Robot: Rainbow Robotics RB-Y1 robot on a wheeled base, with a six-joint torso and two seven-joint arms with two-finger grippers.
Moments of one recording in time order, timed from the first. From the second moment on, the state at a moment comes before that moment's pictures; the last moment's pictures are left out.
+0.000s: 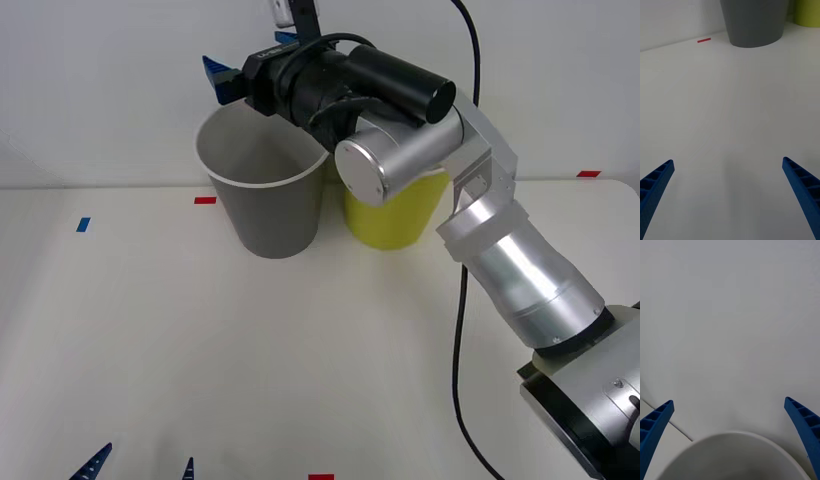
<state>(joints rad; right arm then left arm) -0.89 -0.20 0.42 -1.47 -0.45 0.48 1.44 1.02 0.27 -0.27 -2.01 0.02 -0.29 -1.67</state>
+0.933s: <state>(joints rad) -0.57 -0.53 0.33 -2.00 -0.56 0.48 1.42 1.02 0.27 -0.27 -2.01 0.02 -0.29 -1.67</state>
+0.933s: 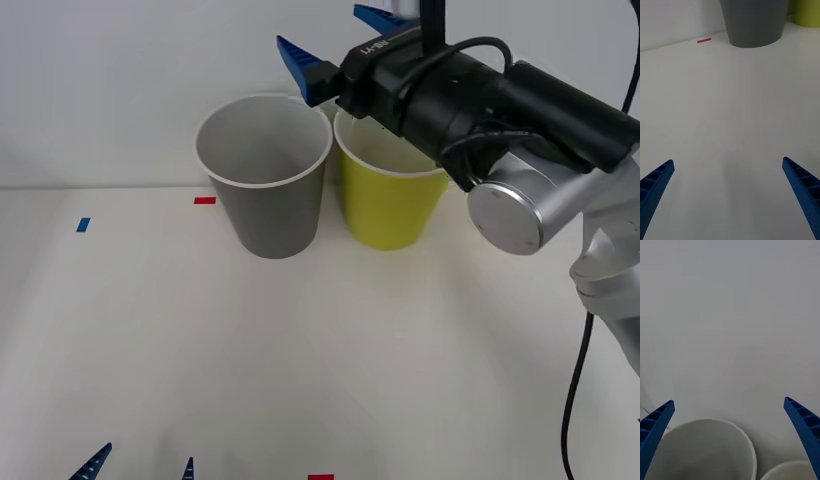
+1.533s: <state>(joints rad) 0.02 -0.67 0.10 -2.42 -0.50 0.48 1.37 1.02 0.27 -0.27 -2.01 0.02 -0.29 -1.67</state>
